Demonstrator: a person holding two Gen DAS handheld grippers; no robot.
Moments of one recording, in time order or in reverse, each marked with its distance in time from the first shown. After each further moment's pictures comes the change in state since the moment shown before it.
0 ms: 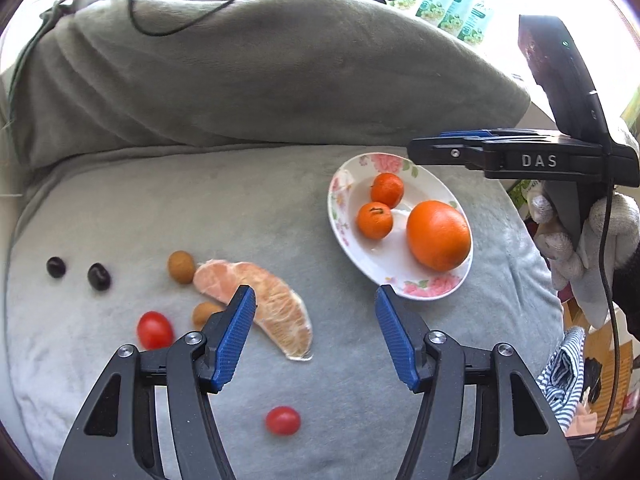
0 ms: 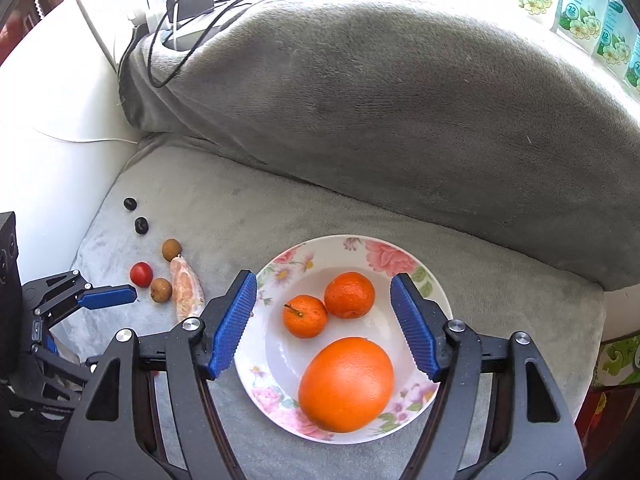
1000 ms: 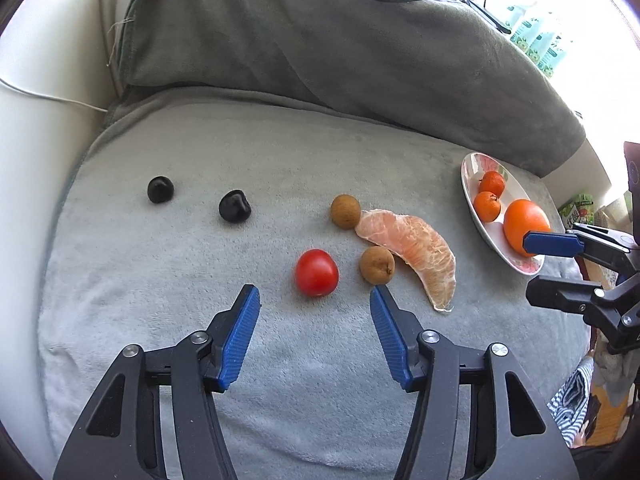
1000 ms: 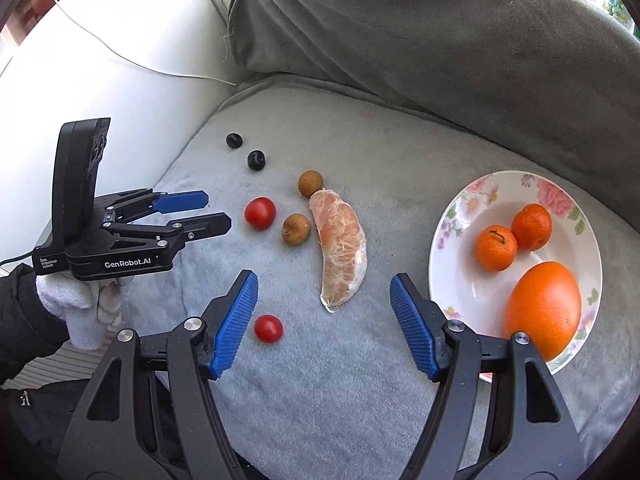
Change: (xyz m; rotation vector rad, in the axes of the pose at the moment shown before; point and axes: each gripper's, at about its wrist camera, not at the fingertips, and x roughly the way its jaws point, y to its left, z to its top) left arm -0.007 0.099 -0.041 -0.147 -0.003 0.088; right arm 0.019 0.122 -0.064 -0.081 0.066 0.182
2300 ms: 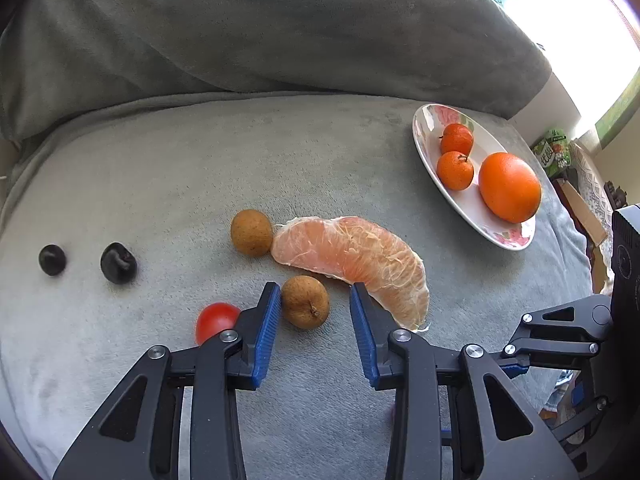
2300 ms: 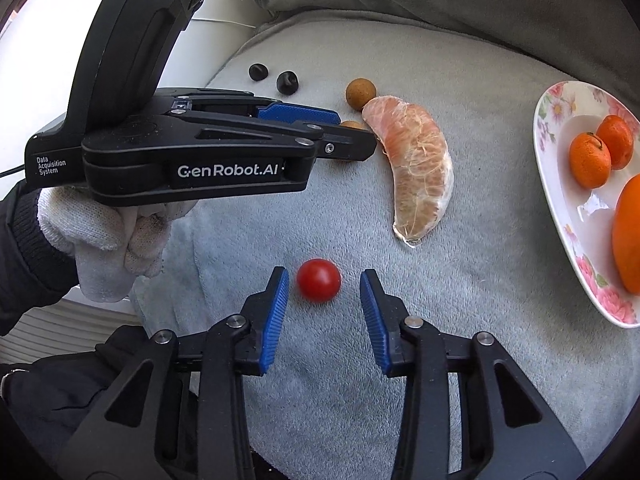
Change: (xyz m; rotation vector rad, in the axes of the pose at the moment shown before) left arm 0.058 -0.044 0.023 0.223 0.096 -0.109; right arm 0.060 0.026 -0.044 0.028 0.087 0.072
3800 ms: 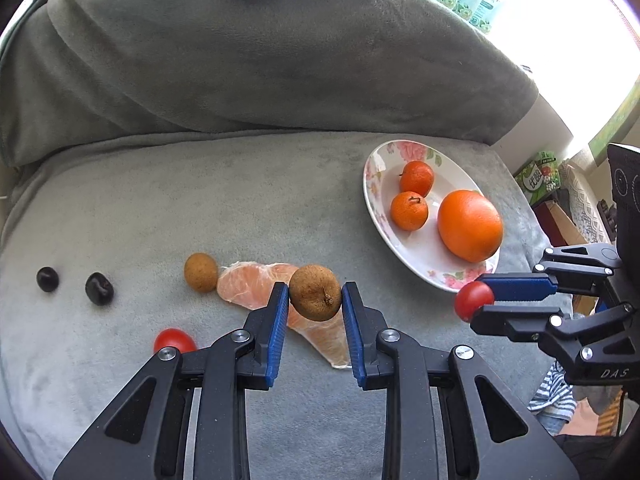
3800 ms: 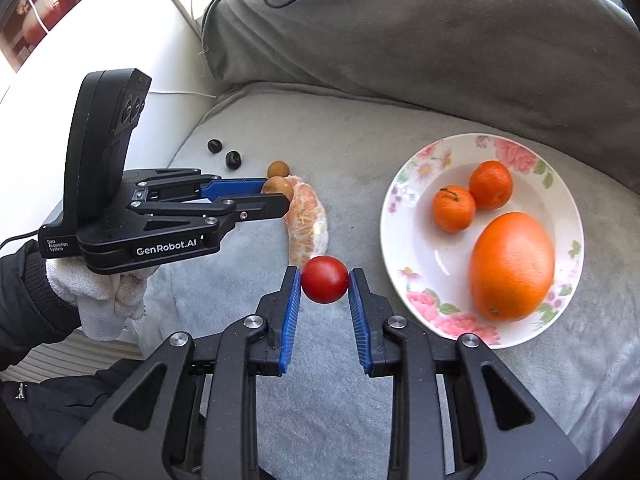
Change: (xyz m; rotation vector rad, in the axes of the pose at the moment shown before) left arm -0.020 -0.039 0.024 -0.025 -0.061 -0.021; right arm -0.083 -0.066 0.023 0.079 -0.144 -0.082
